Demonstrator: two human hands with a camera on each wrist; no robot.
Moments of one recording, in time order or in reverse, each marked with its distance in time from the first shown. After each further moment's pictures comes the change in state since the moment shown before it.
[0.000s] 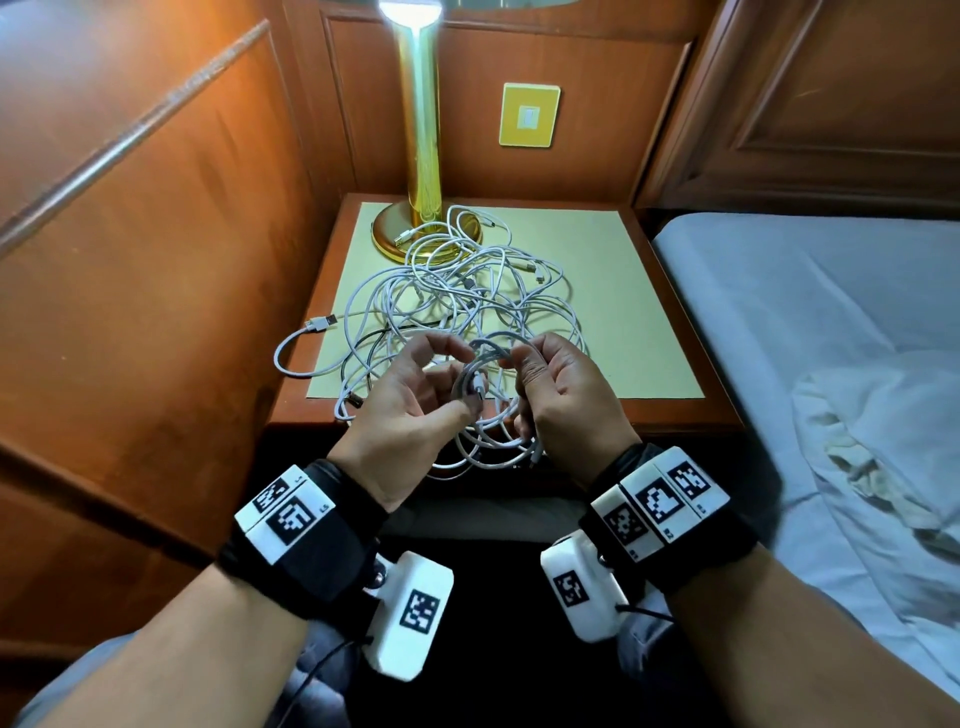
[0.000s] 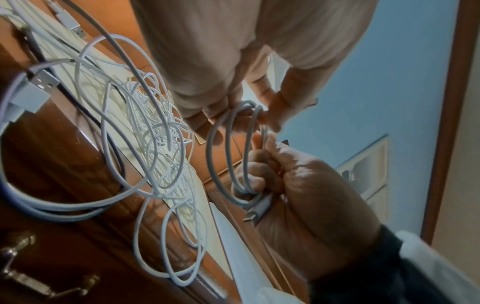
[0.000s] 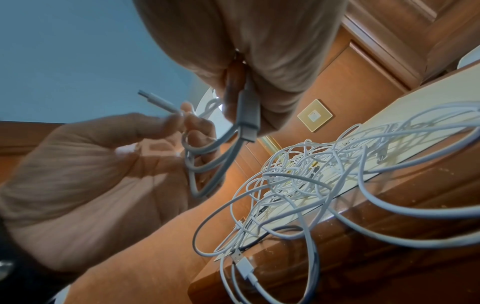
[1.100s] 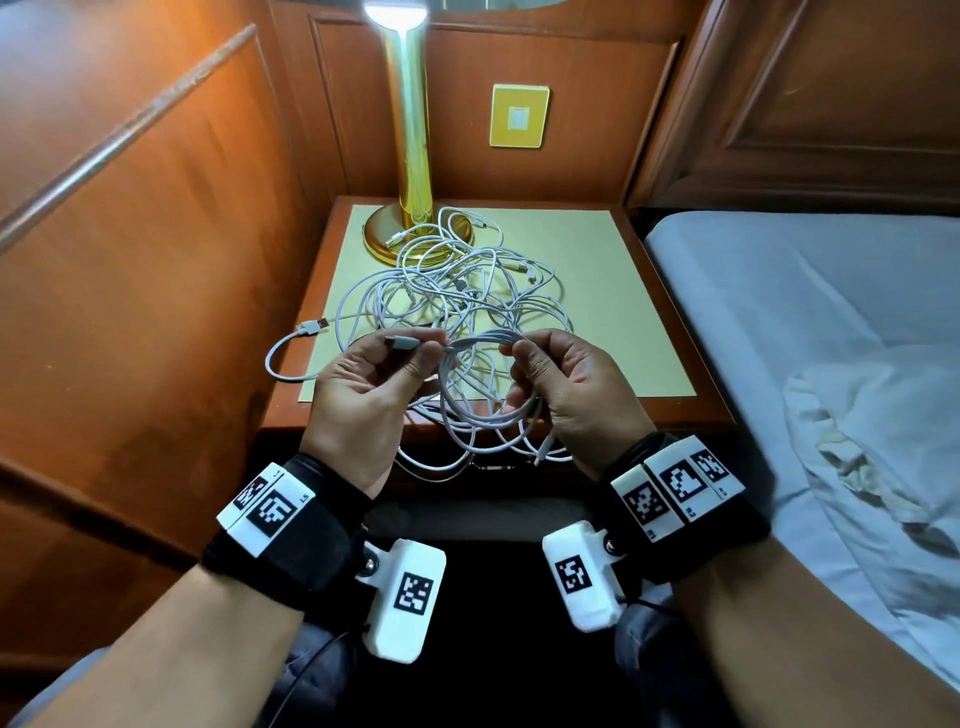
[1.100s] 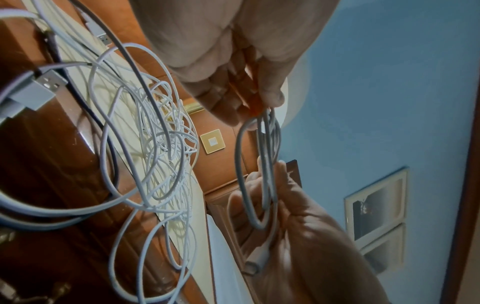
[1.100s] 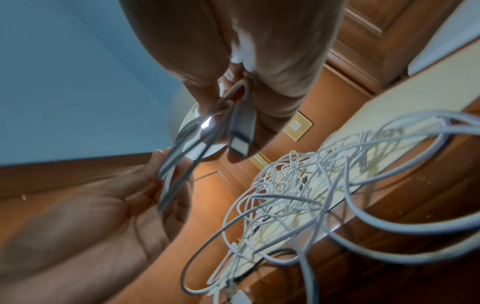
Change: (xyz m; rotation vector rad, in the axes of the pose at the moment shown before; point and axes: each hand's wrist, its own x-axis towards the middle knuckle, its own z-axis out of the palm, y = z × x) left_hand 0.011 0.004 -0.003 -0.067 0.338 0.113; right_hand -0.001 -0.008 -0.012 0.290 0.011 0.078
